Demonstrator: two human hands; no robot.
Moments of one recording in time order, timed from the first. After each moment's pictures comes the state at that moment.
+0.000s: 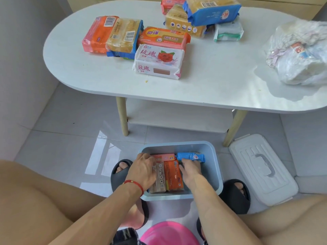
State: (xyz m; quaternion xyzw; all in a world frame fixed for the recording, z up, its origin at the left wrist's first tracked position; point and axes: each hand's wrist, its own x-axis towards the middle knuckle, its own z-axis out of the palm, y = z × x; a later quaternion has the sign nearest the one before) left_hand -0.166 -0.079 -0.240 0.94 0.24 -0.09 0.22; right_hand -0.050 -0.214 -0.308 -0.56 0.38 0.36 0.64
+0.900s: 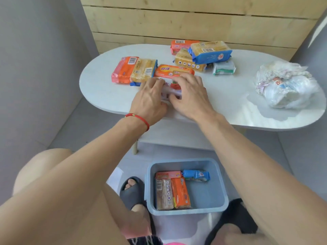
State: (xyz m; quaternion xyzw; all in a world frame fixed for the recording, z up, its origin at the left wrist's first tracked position) left_hand -0.057 -0.001 -0.028 0.95 0.18 0.22 0.16; right_hand 0.043 -0.111 -0.031 -0.88 -0.40 -0.04 0.24
